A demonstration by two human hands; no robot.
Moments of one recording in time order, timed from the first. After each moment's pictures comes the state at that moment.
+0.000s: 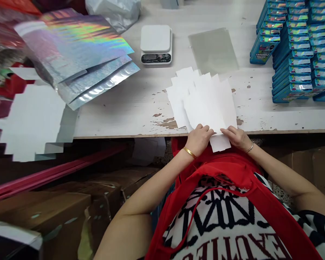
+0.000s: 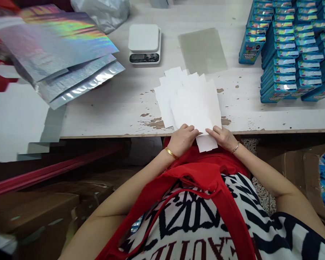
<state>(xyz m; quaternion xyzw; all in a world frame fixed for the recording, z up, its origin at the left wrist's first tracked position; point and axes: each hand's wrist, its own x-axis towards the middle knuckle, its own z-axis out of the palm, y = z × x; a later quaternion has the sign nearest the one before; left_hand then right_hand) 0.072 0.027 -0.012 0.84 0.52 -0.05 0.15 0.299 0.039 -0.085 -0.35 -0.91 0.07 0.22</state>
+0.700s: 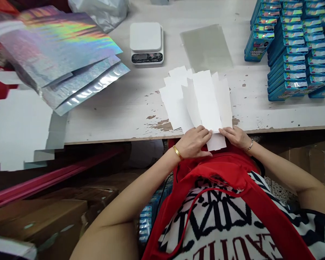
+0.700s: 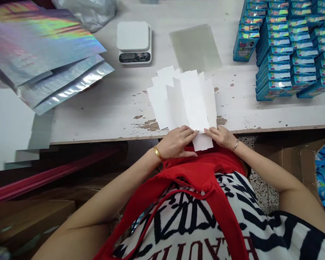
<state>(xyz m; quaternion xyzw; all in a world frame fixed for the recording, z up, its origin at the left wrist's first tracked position) 0.052 0.039 -0.012 0.95 0.30 0.00 0.13 0.312 0.046 -0.087 -0.29 -0.93 0.05 0.21</state>
